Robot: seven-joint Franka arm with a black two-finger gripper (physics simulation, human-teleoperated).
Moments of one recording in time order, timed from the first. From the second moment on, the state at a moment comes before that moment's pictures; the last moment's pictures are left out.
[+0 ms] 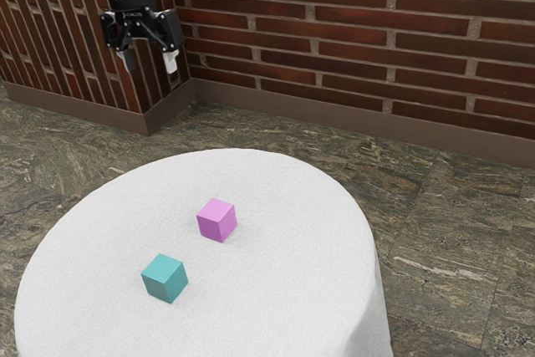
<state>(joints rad) 0.08 0.18 -0.04 -1.21 -0.08 1.31 -0.07</state>
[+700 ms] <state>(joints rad) 0.07 -0.07 -0.29 -1.19 -0.02 1.22 -0.09</state>
